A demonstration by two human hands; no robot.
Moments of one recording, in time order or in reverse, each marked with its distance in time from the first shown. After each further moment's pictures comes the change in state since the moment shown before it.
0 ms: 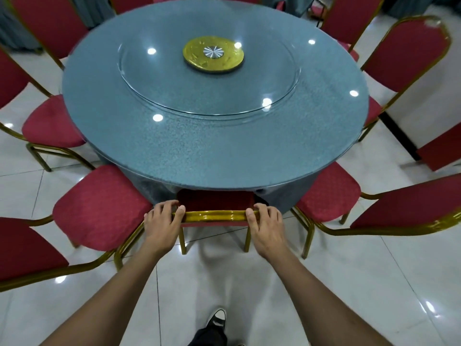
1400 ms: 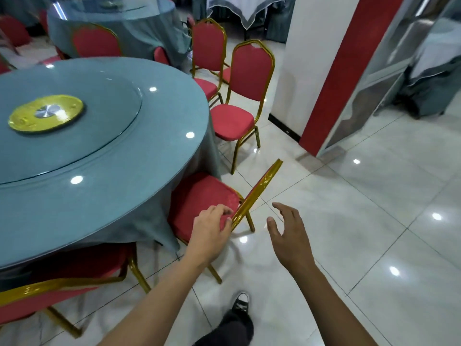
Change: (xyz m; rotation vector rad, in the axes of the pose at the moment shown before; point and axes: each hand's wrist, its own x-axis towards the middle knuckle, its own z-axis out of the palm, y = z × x) left_hand -0.147 0.592 0.321 -0.085 -0.150 0.630; right_hand -0.056 0.473 -0.371 0.270 0.467 0.127
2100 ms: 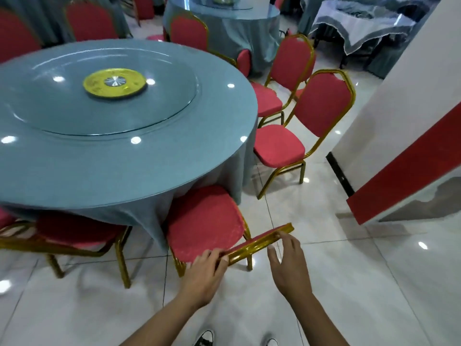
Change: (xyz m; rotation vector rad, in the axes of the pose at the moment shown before) left_hand 0.096 0.013 0.131 0.061 -0.017 -0.516; right_hand 0.225 0.102 0.009 -0.149 -0.381 -0.126
